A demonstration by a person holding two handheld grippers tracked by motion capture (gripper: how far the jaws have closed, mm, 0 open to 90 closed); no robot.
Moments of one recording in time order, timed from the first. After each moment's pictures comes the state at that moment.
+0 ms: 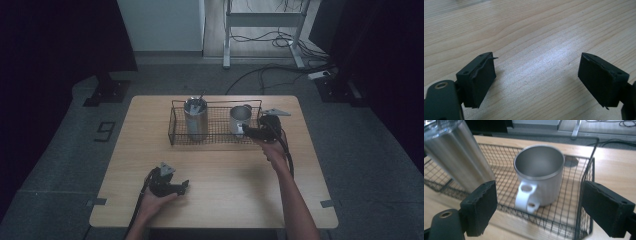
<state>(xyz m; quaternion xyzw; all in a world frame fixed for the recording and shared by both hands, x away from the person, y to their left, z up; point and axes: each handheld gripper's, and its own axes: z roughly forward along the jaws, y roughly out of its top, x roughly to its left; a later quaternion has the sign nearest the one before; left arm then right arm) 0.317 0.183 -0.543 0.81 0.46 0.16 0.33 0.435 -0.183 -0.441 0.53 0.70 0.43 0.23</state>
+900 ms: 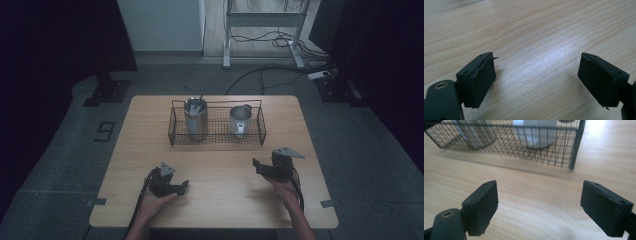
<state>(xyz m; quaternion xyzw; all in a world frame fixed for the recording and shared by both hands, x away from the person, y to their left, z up) 0.317 0.183 -0.544 0.81 0.46 0.17 0.33 0.342 -0.215 -0.511 0.53 0.70 0.43 0.21</state>
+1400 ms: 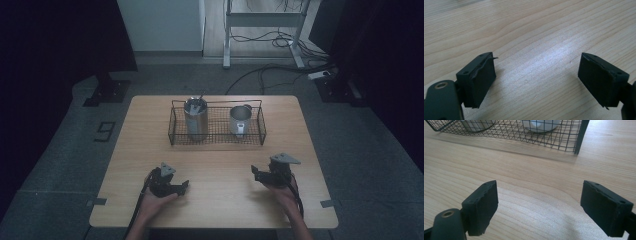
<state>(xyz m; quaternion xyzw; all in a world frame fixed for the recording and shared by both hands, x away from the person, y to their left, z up) 0.317 0.182 -0.545 0.81 0.46 0.17 0.33 0.334 -0.210 -0.526 0.53 0.71 0.41 0.21</state>
